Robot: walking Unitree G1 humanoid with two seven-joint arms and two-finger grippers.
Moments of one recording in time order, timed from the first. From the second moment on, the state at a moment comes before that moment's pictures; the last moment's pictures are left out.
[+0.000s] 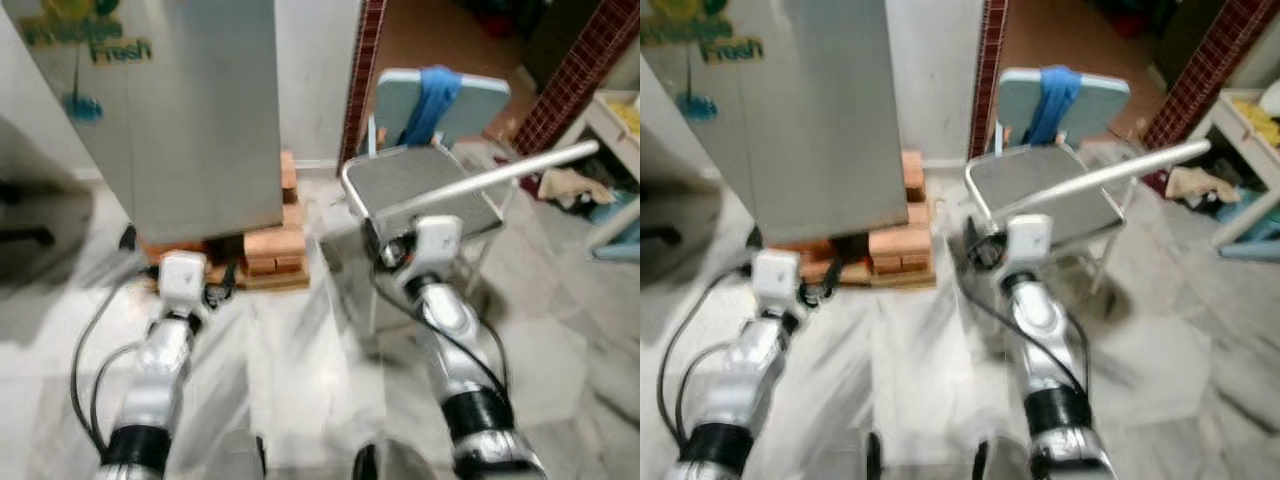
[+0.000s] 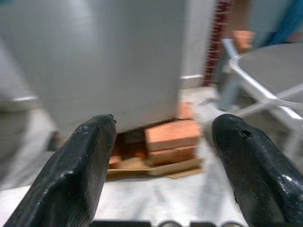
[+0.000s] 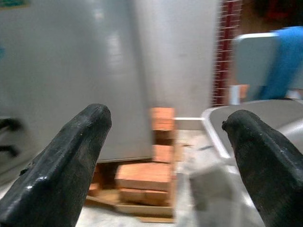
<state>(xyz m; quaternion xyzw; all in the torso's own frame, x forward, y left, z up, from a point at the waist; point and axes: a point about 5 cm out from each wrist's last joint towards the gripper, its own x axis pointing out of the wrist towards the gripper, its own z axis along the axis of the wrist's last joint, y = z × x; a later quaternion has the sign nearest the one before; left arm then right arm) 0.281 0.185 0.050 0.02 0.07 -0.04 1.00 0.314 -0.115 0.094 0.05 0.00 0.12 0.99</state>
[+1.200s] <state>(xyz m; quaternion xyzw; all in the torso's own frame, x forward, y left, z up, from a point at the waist) 0.267 0.181 0.057 0.03 0.04 -0.06 1.00 0.309 -0.156 0.093 0.01 -0.01 0.06 1.00</state>
